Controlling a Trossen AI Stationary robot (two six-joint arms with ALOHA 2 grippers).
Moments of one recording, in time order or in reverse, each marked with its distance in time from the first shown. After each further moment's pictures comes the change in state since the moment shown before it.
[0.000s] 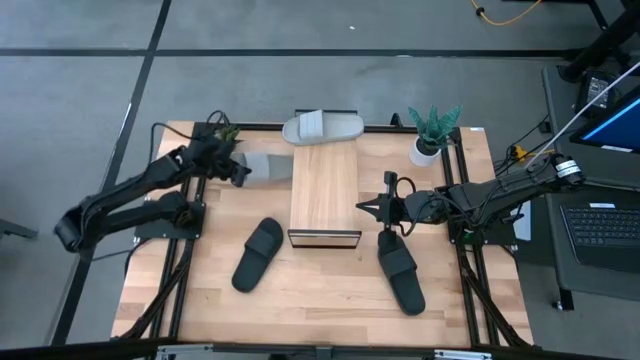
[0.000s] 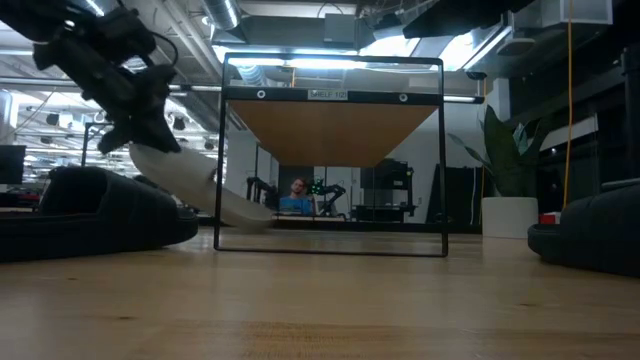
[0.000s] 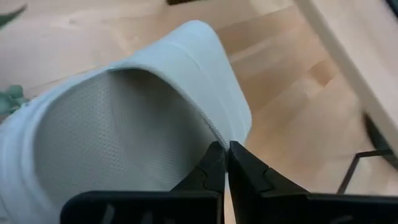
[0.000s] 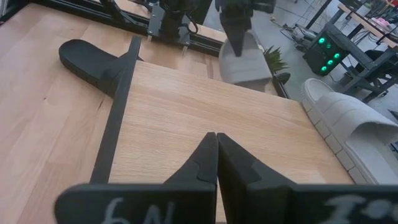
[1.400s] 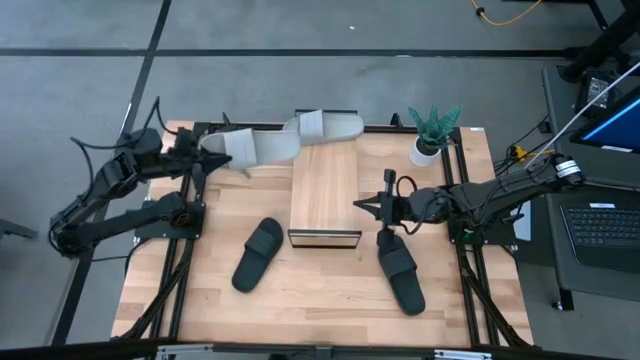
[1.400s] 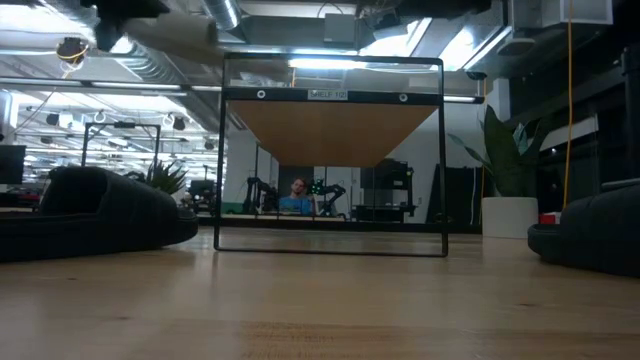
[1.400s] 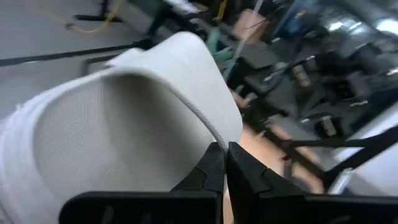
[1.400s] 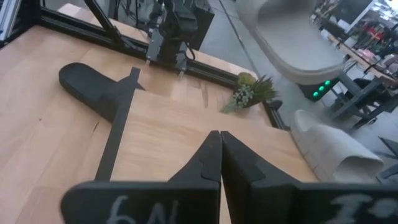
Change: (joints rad) left arm -0.187 -0.285 0.337 -0.124 -0.007 -0.029; right arm -0.001 0.000 0.000 0.121 0.003 -0.107
